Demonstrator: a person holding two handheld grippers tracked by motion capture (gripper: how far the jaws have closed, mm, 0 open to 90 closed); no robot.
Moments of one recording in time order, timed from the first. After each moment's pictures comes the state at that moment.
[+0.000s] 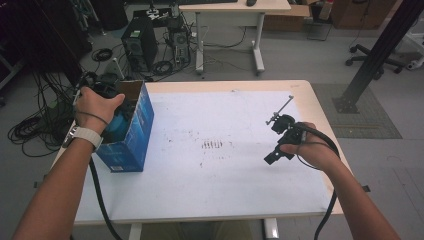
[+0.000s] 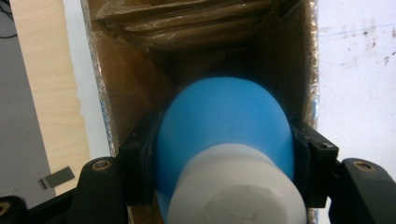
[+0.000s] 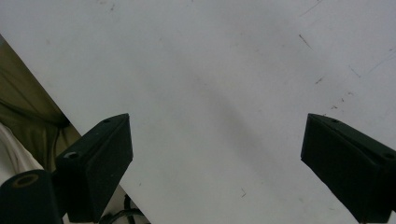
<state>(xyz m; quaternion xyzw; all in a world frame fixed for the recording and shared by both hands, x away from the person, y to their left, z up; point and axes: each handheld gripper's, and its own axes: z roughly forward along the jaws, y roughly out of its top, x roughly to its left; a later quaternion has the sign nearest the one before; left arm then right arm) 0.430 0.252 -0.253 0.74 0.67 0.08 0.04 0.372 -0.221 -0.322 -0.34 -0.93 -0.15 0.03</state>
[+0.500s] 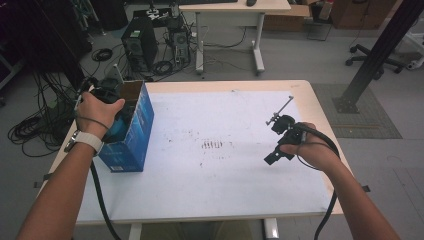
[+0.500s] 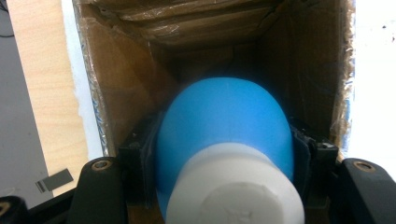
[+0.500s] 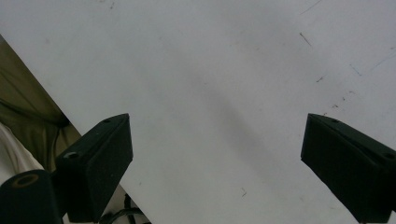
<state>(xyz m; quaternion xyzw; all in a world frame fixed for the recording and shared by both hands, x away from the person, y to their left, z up) 0.429 0.255 -0.268 0.74 0.67 0.09 0.04 0.372 -0.221 -0.323 -0.34 -0.93 -0.15 0.03</state>
